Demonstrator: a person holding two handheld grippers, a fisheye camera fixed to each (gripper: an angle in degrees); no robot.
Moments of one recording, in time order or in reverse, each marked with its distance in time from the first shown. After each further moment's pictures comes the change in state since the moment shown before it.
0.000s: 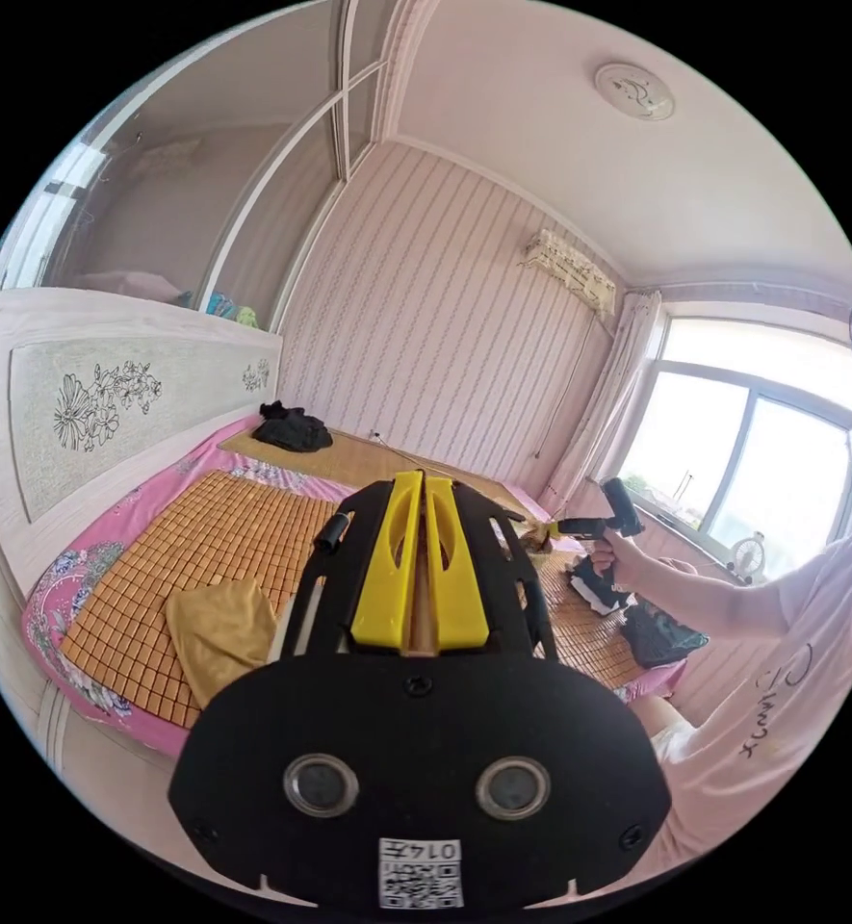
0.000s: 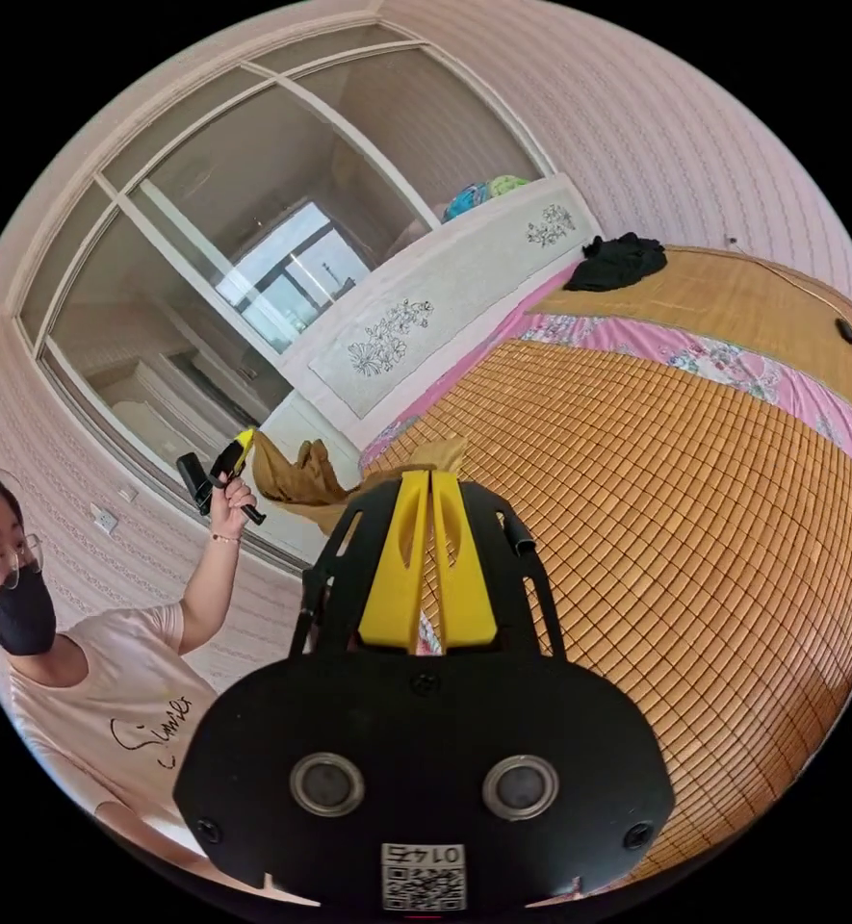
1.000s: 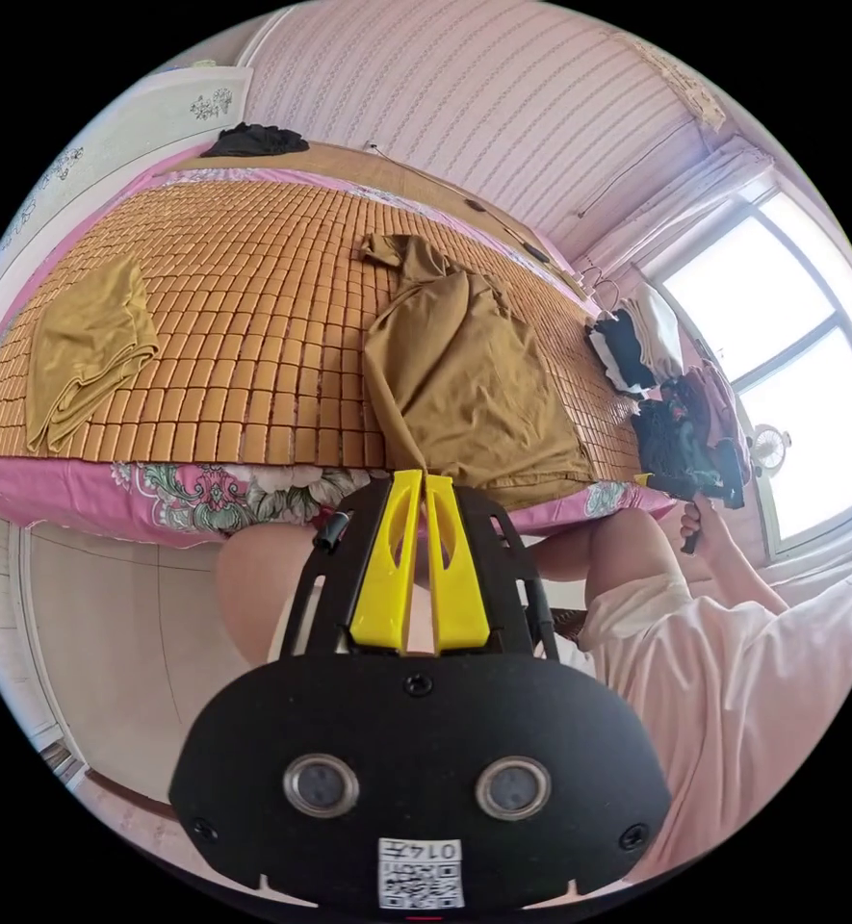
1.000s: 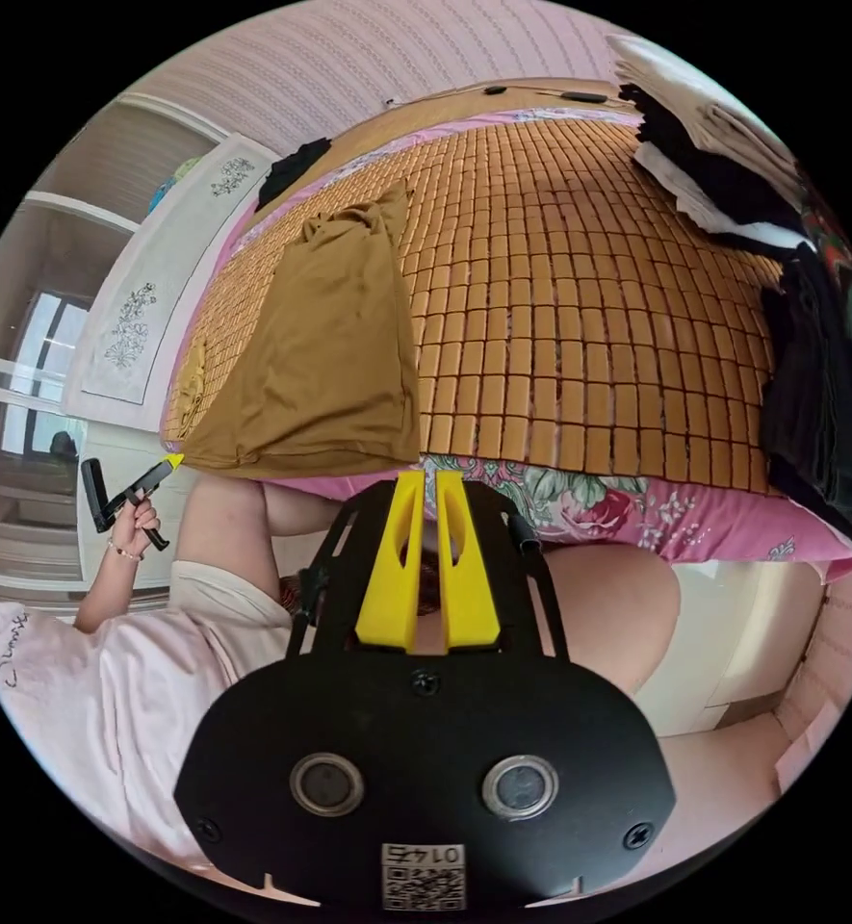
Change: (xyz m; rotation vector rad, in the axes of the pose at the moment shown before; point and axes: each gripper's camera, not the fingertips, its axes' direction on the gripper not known) left arm 0.121 0.254 0.235 -0.782 -0.010 -0.136; right arm 0.127 0.378 -0.117 -0.170 0.494 0.559
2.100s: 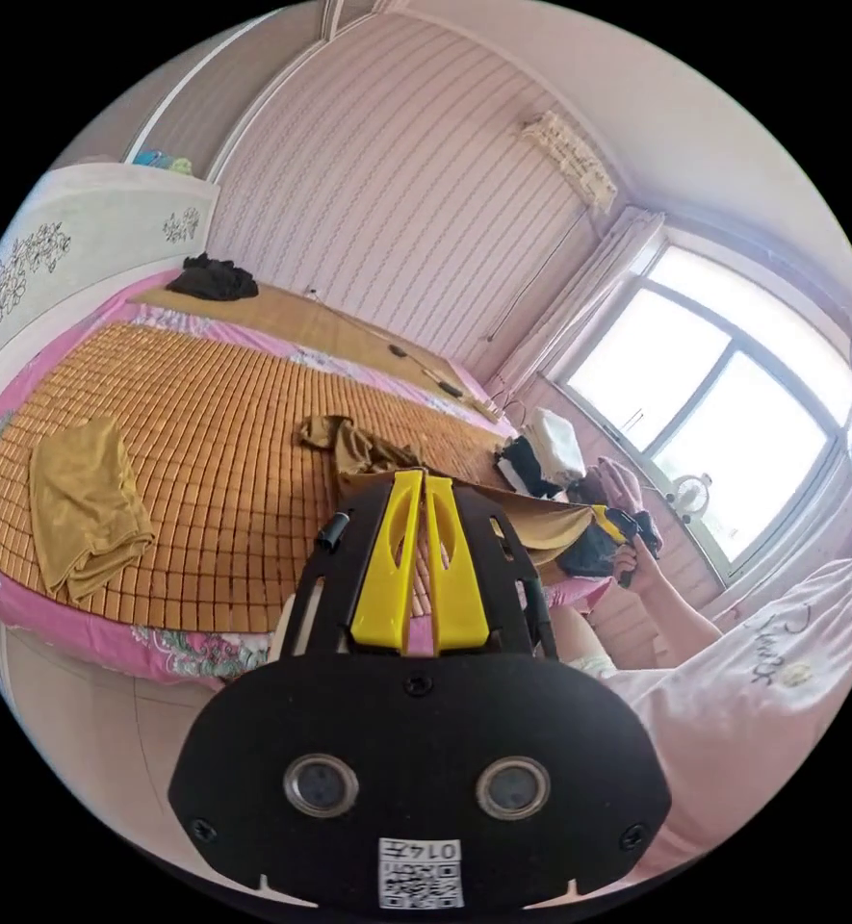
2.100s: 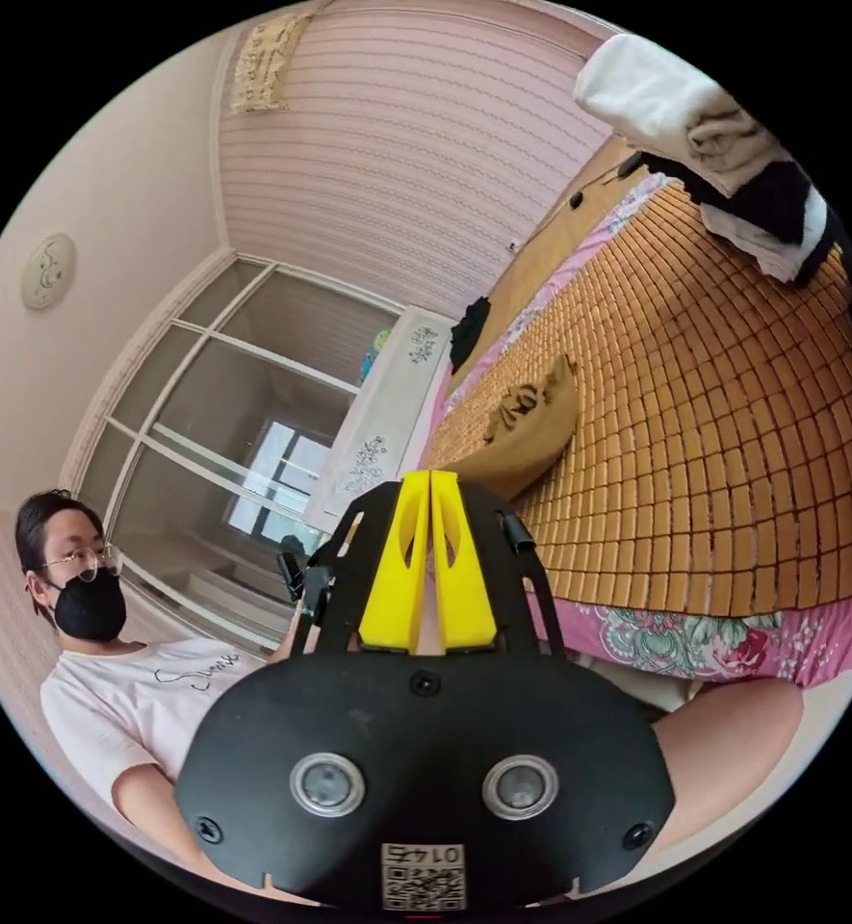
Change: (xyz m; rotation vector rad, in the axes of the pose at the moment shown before) left arm 0.077 0.017 -0.142 0.474 0.225 0.151; right arm 0.116 0.105 -0.186 0.505 -0.823 -0.023
